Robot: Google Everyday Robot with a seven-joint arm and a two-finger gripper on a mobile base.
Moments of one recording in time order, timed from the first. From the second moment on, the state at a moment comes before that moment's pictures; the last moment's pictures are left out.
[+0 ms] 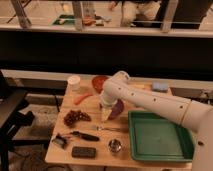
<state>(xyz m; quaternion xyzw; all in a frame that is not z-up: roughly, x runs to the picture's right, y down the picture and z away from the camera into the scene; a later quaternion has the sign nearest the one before) -0.014 0.102 0.814 -0.25 -0.15 -0.04 0.95</state>
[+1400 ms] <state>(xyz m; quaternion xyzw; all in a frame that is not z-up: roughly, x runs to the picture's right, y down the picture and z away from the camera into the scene) -0.096 0.048 0.836 -0.21 -0.21 -0.18 0.94</state>
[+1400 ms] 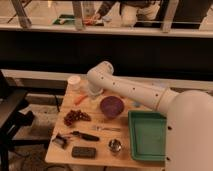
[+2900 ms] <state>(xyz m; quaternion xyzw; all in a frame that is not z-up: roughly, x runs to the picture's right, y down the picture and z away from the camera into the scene) -0.137 0.040 0.896 -0.23 -0.24 -0.21 0.92</state>
